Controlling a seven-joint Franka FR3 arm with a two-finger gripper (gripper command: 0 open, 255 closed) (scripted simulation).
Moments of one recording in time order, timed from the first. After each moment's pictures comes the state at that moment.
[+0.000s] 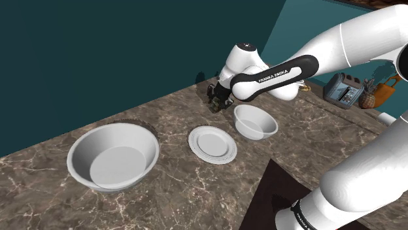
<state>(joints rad) -0.39 0.04 0.39 -2.31 -0.34 2.57 1.55</state>
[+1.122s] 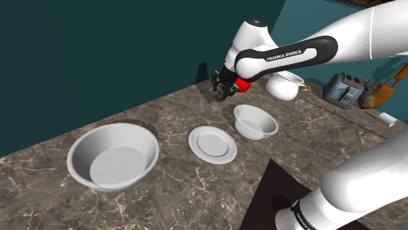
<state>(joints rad) -0.38 -0.08 0.39 -2.23 -0.21 2.40 1.43</state>
